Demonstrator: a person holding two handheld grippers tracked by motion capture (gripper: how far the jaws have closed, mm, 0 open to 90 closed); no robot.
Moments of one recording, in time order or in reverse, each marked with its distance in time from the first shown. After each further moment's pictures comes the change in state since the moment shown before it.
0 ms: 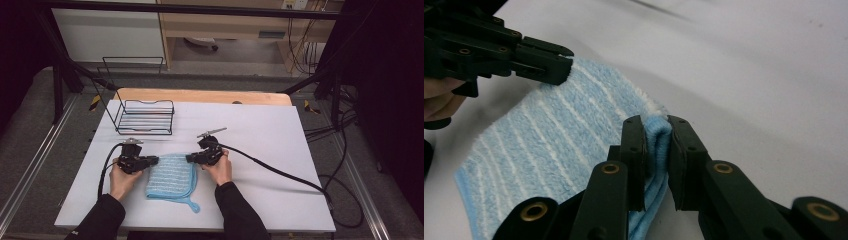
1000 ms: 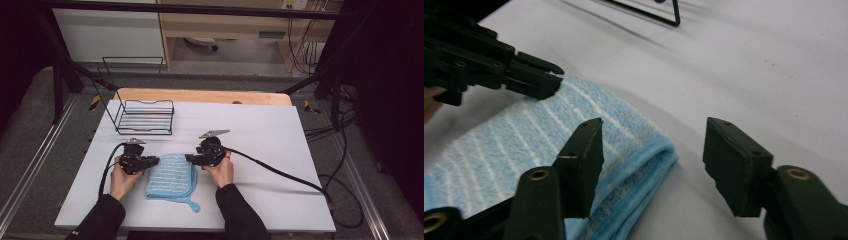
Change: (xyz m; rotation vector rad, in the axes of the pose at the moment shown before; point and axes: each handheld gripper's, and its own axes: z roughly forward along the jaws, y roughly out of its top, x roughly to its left) left arm -0.003 0.001 0.006 0.050 0.042 0.024; right arm 0.001 -0.003 -0.002 -0.076 -0.093 -0.089
